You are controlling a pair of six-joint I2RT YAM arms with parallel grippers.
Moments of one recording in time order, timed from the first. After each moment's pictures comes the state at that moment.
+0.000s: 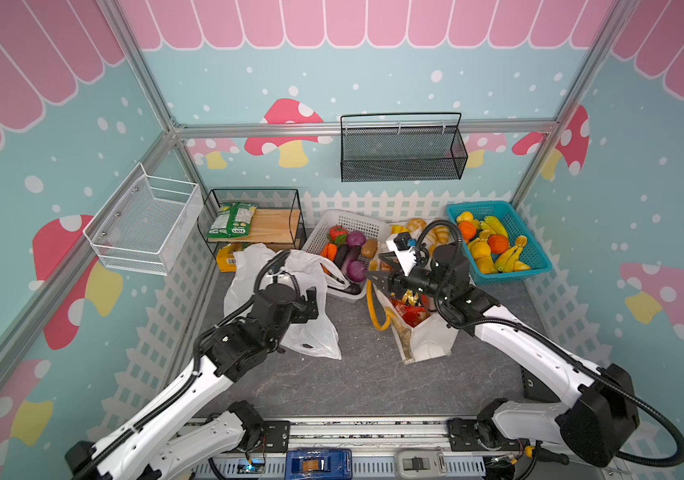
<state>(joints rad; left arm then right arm) -0.73 1.01 1.00 -0.62 -0.55 -0.42 0.55 1.22 0.99 0.08 -0.37 0.00</state>
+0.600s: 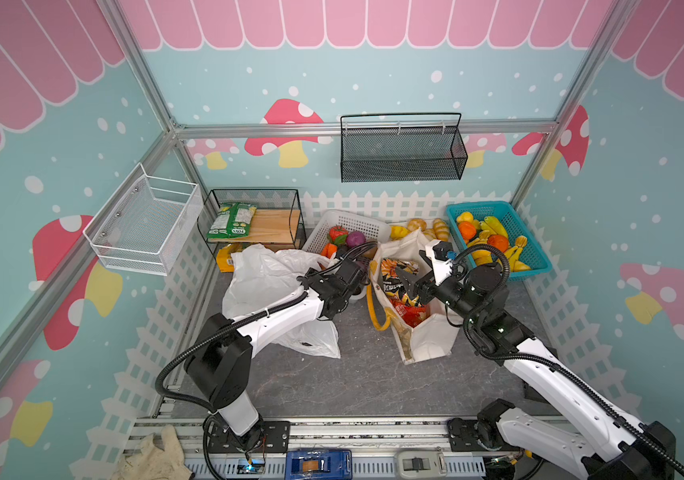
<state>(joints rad) -0.68 1.70 1.27 -0.66 -0.81 -0.13 0.52 1.00 0.83 0.10 -0.17 -0.03</state>
